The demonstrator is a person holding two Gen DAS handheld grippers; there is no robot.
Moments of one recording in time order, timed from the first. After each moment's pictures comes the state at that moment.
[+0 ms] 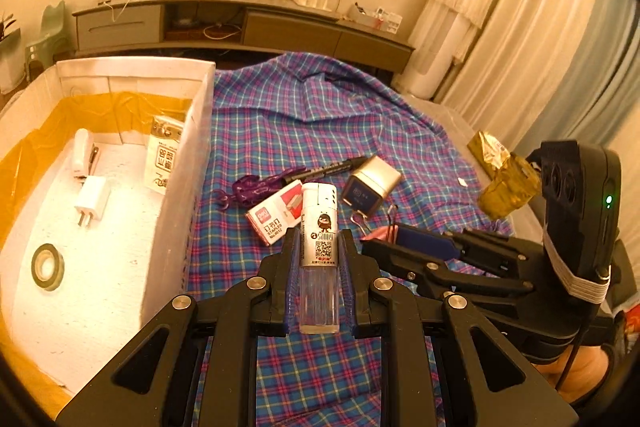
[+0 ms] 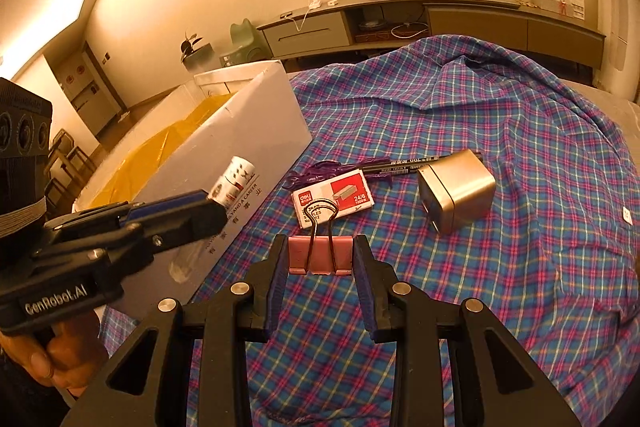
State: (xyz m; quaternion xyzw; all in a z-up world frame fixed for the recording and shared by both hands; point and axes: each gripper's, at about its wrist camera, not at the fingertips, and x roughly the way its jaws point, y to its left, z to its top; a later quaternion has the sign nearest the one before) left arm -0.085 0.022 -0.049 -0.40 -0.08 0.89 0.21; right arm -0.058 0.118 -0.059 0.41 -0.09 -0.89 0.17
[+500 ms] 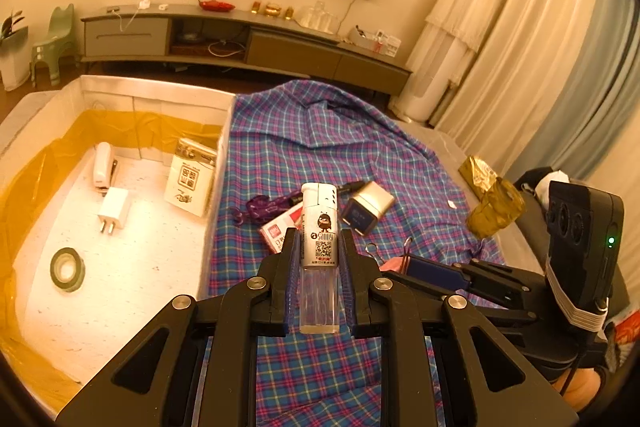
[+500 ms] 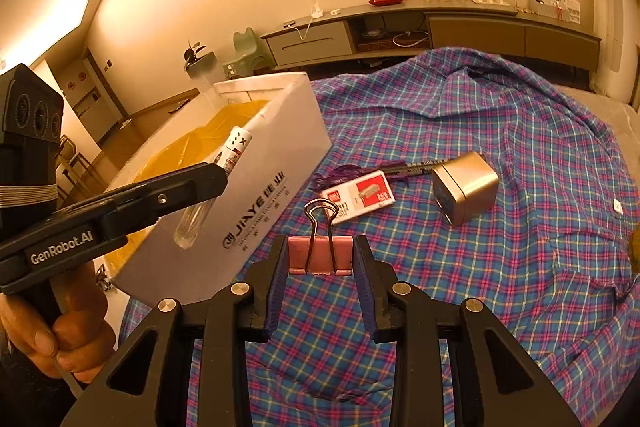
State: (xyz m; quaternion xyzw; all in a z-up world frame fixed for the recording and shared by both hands) left arm -0.072 -0.005 -0.025 -0.37 -0.10 0.90 0.21; right arm -0.031 0.100 -0.032 0.39 -0.08 -0.90 0.17
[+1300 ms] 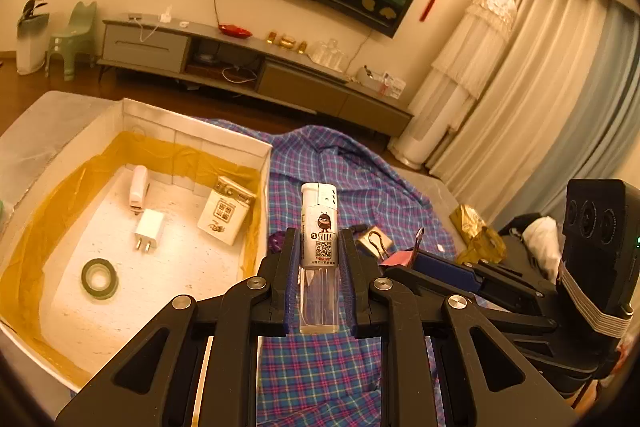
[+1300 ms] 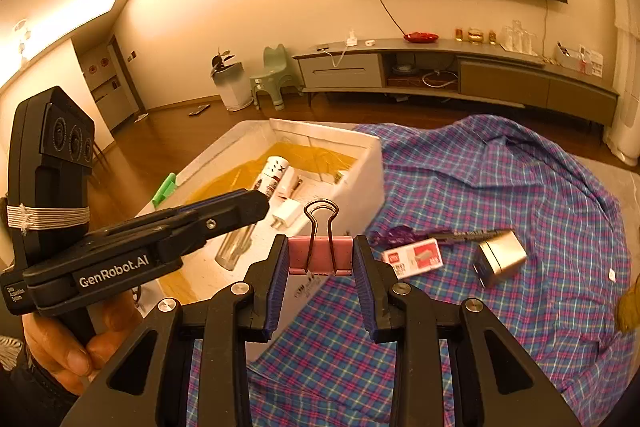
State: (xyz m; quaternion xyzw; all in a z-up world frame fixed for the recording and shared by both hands) left arm -0.061 -0.063 0.008 -0.32 -0.17 0.91 0.19; right arm -0.027 0.036 0.037 0.35 -0.04 -0.92 0.20
